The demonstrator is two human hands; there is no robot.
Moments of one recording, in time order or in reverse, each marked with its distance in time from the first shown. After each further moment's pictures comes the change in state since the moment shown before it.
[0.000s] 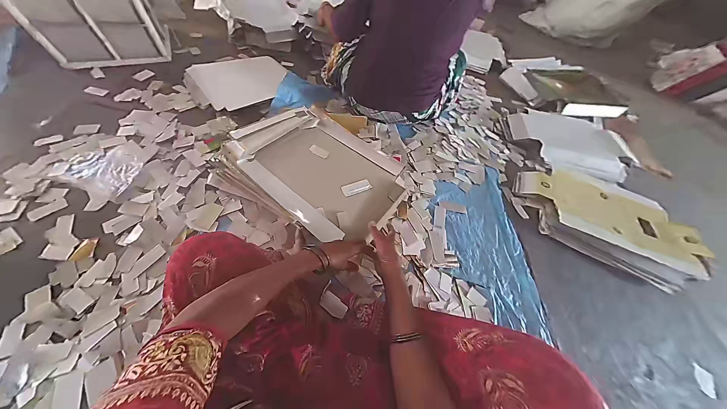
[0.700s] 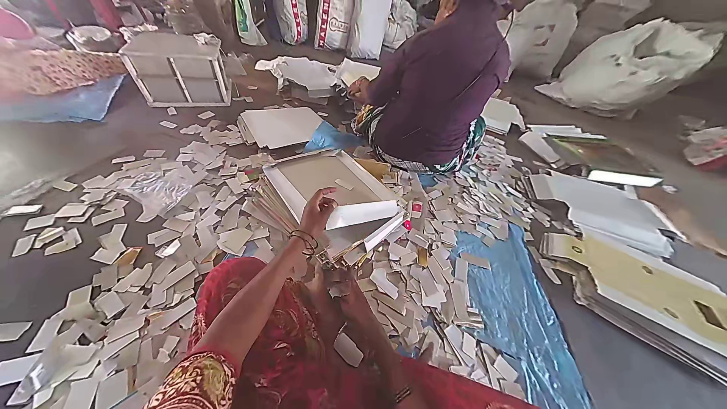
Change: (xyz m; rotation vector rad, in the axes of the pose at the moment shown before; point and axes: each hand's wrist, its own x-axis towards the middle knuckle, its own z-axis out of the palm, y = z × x) left_hand -0.075 -0.056 -0.124 -0.654 1.207 -0.171; right_hand -0.034 0.053 0.058 -0.907 -0.597 -0.431
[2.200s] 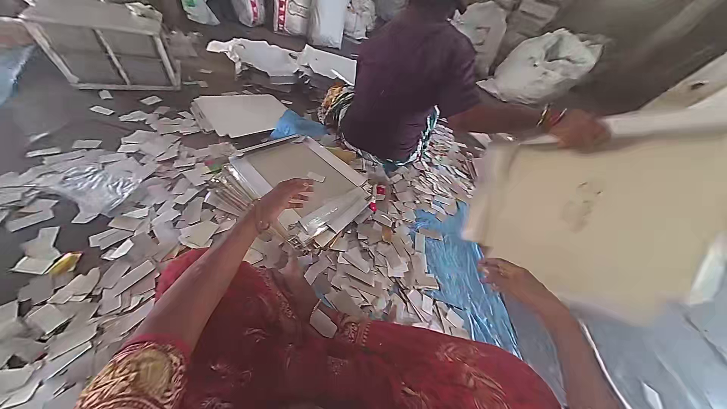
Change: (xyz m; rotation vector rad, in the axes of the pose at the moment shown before) left_hand 0.005 0.024 -0.024 -0.215 -0.411 -0.262; right_hand -0.182 0.074 -0.352 -0.025 0.308 0.426
